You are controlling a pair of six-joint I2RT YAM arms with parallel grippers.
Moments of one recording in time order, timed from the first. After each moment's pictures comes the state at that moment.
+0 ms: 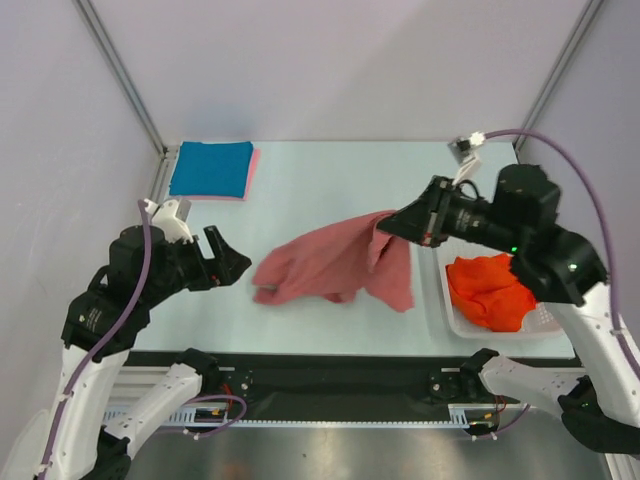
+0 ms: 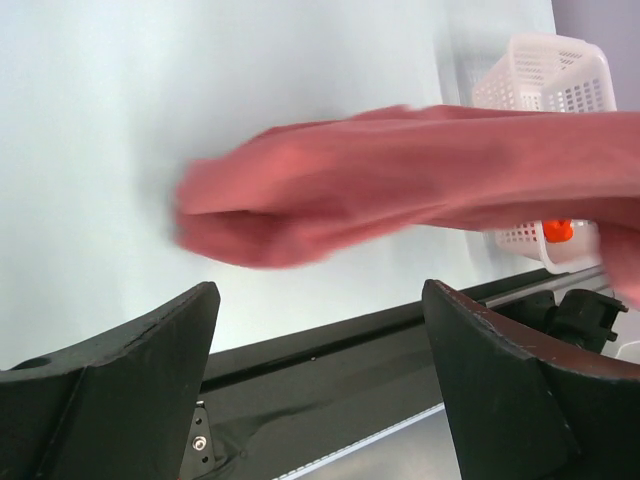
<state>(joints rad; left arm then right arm) -0.40 0.72 1.27 -1.10 0.09 -0.52 0.65 1.03 1.53 -0.73 -0.41 0.75</state>
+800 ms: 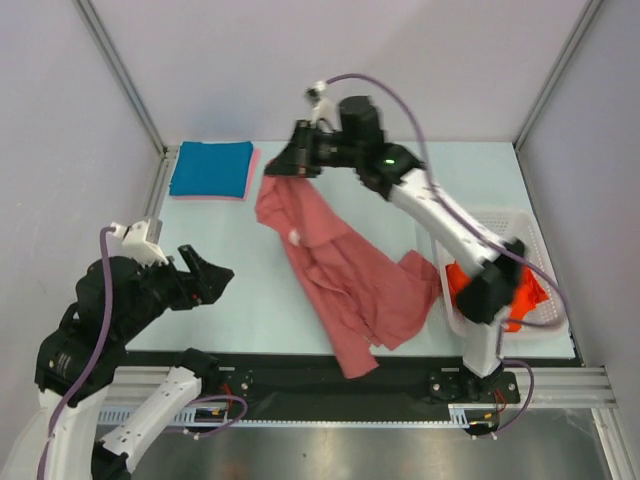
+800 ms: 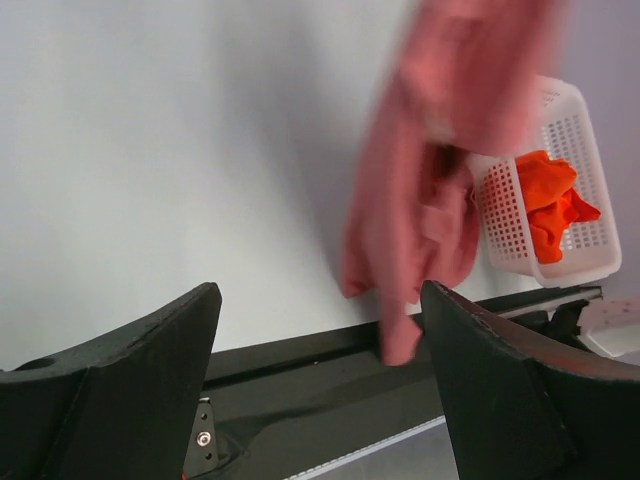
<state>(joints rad) -0.40 0.61 1.31 -1.16 0.02 -0.53 0.69 1.73 1.95 -0.36 -0.63 0.73</state>
